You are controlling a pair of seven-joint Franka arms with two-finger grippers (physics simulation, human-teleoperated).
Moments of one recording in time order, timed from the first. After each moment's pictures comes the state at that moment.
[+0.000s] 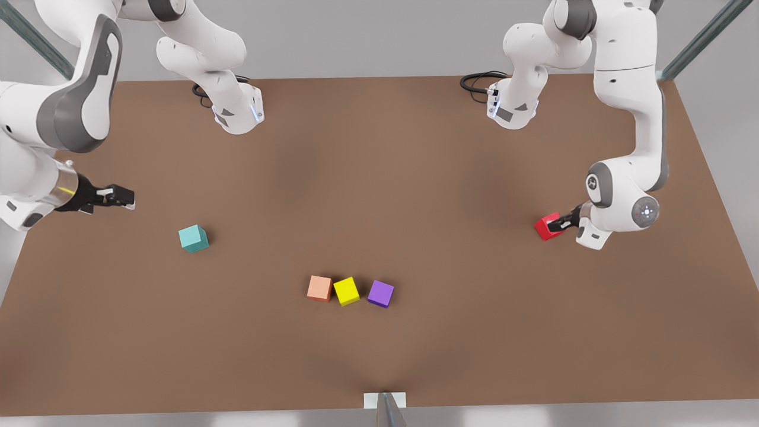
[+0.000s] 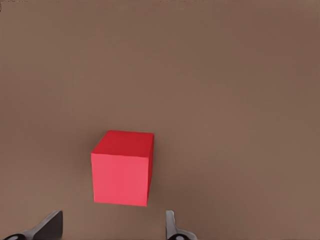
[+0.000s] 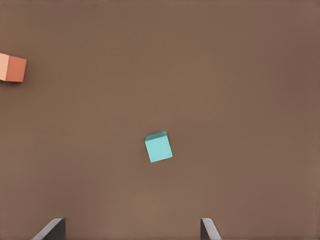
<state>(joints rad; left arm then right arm) -0.25 0.30 0.37 -2.12 -0.18 2.07 -0.20 0.09 0.17 -0.20 -1.40 0.00 1.42 -0.21</state>
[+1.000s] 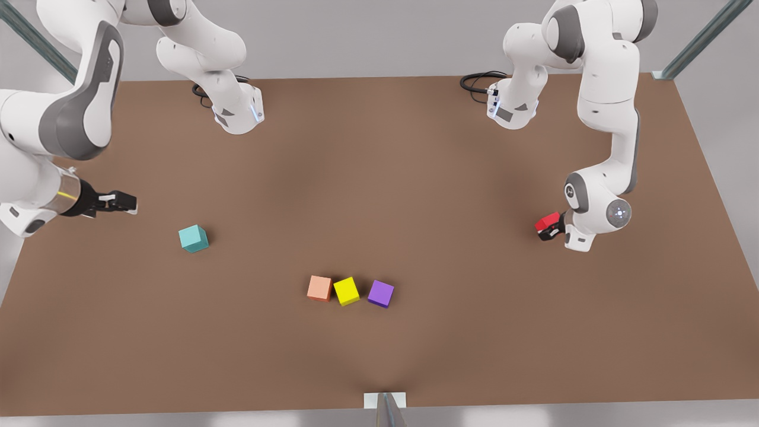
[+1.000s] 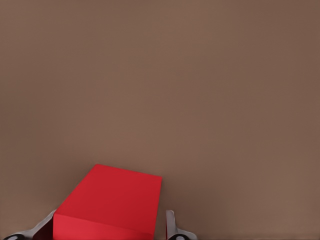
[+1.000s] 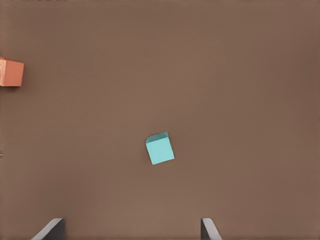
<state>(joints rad) -0.27 0.43 0.37 -2.22 -0.27 2.35 -0.26 0.09 0.20 -0.20 -1.38 0.01 1.41 -0.19</state>
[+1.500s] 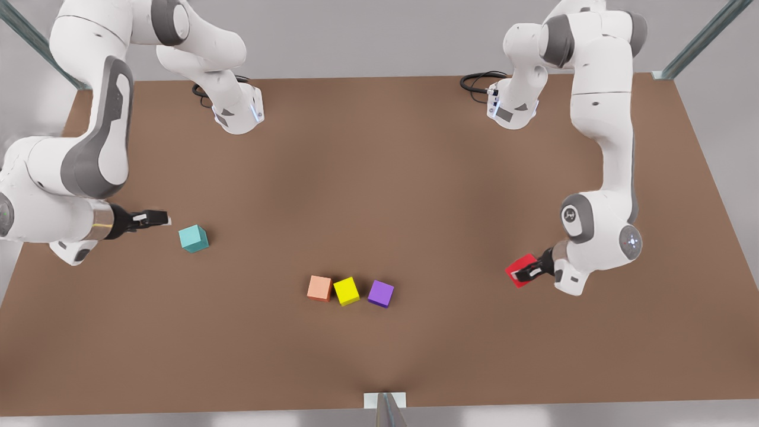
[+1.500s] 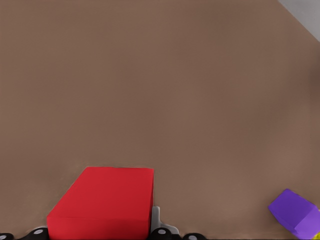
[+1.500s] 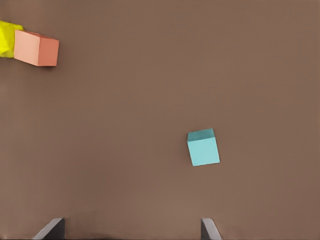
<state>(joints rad) -0.25 0.55 0.15 -1.60 -0.56 2.03 -0.26 0.07 0.40 -0.19 -1.37 0.27 1.37 -0.26</state>
